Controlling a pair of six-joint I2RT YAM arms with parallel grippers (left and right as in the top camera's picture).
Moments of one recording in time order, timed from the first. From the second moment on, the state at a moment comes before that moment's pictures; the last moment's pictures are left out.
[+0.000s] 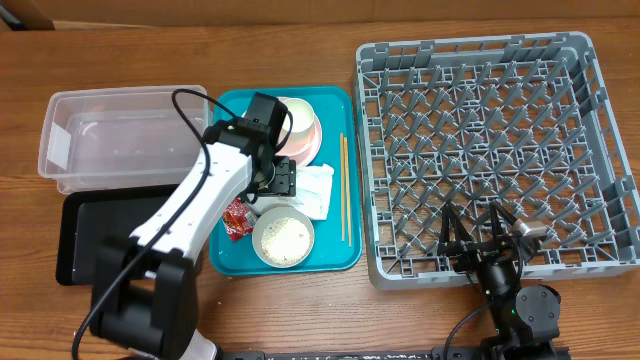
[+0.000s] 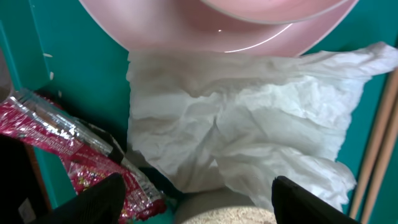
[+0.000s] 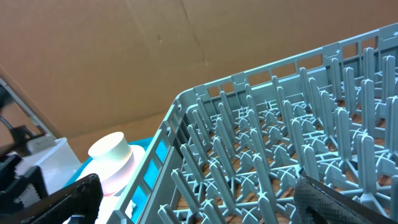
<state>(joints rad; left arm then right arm) -0.33 1.75 1.27 -0.94 -0.04 -0.35 0.18 0.01 0.02 -0.04 -0.04 0.38</state>
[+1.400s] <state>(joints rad) -0.33 1.97 1.29 -0.81 -0.07 -0.34 0.18 0.01 0.02 -0.04 -0.04 0.38</state>
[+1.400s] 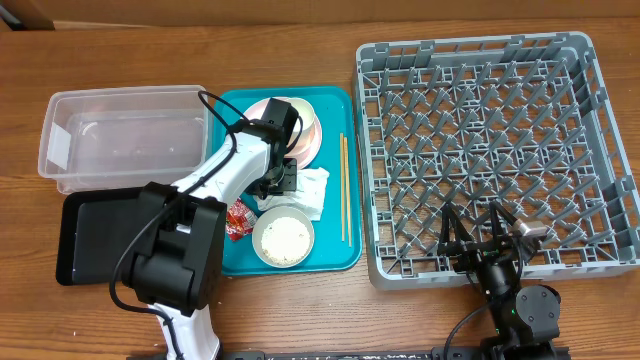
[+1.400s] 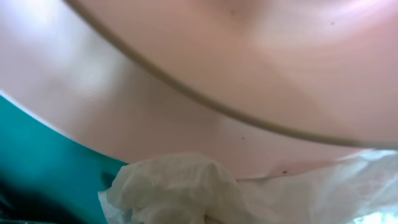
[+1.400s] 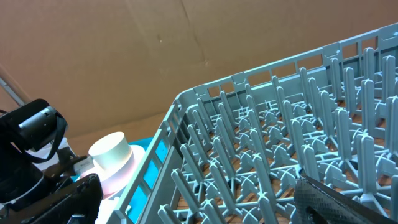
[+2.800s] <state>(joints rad) 0.19 1.86 1.47 -0.63 -0.44 -0.28 0.18 0.01 0.02 -0.04 -0.04 0.38</state>
